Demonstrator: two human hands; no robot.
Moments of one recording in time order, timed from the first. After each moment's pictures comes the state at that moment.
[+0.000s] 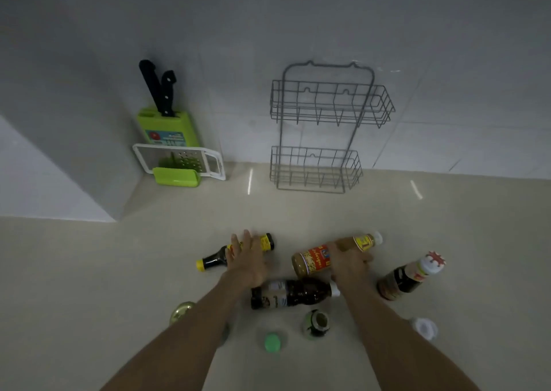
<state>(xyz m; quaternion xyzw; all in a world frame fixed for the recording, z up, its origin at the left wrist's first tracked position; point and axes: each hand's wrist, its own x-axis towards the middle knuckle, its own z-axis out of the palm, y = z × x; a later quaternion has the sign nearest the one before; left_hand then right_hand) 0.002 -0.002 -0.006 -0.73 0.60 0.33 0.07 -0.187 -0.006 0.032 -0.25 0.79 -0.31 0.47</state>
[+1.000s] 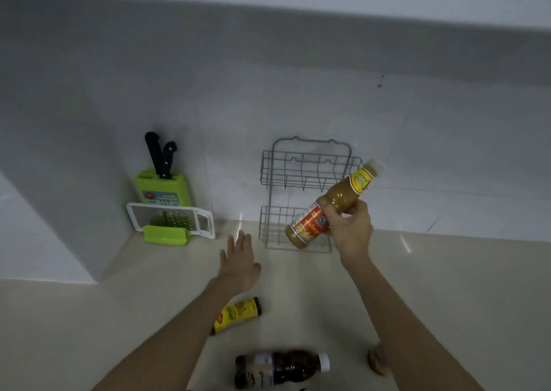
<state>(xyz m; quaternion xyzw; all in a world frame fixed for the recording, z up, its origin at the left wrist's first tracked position) 0.007 -0.078 0.068 -0.71 0.65 0.26 -0.07 -0.197 -0.121 0.131 -0.42 0.62 -0.56 0.35</state>
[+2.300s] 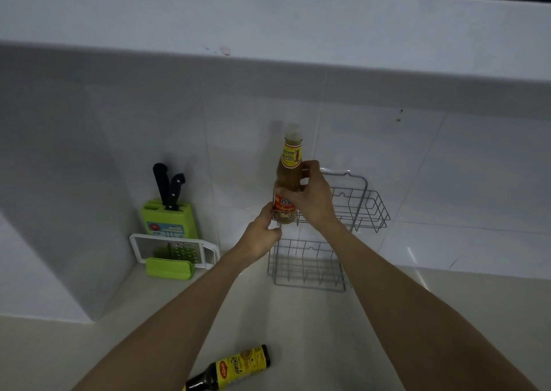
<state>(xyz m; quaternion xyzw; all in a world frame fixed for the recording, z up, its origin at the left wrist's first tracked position) 0.015 -0.184 0.149 -0.57 0.56 0.46 -0.37 -0.113 -0.256 0.185 -0.69 0.49 -0.46 0.25</state>
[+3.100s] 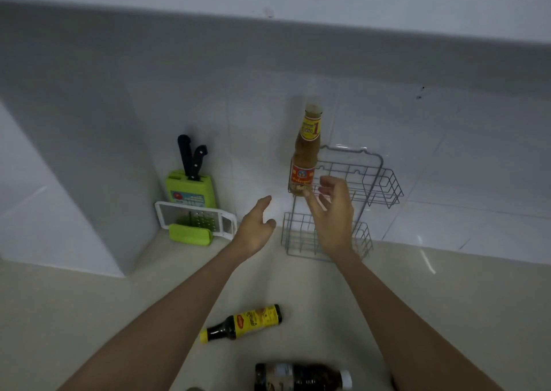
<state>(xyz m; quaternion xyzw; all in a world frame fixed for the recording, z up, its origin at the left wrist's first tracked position) 0.041 -0.133 0.122 -0.62 0.56 0.37 -0.40 -0.122 -0.163 0.142 -0.63 0.48 -0.57 0.24</state>
